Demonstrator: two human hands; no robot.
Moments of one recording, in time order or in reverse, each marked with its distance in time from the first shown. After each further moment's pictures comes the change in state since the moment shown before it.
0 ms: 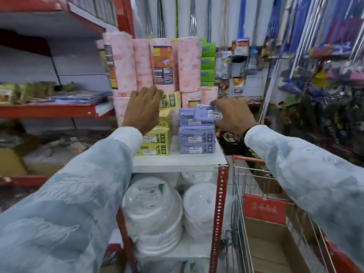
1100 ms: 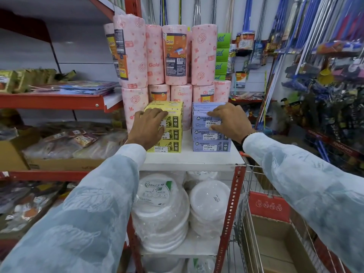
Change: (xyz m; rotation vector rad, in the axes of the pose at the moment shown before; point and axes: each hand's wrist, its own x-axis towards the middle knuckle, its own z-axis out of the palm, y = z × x) left_hand -0.054 -0.036 0.067 -0.234 -0.210 -0.085; right_hand 0.023 -0.041 0.063 0.060 -0.046 0.018
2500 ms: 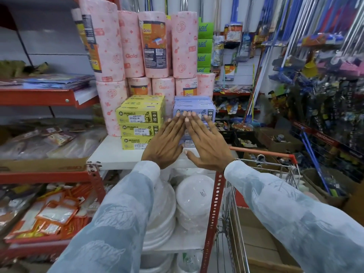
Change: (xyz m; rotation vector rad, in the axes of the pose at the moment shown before) left_hand -0.011 0.089 0.083 0.185 0.070 0.357; right_hand -0.065 -0.001 0.069 -0.235 0.087 -0.257
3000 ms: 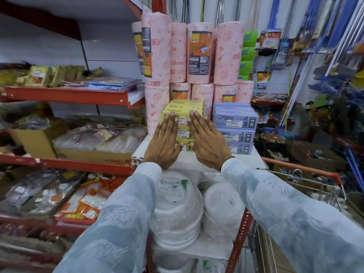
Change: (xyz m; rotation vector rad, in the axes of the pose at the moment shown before) left_hand -0.076 -0.087 -0.010 -0.063 -0.074 -0.346; right_hand 0.079 -0.087 0.002 -0.018 0.047 -0.063
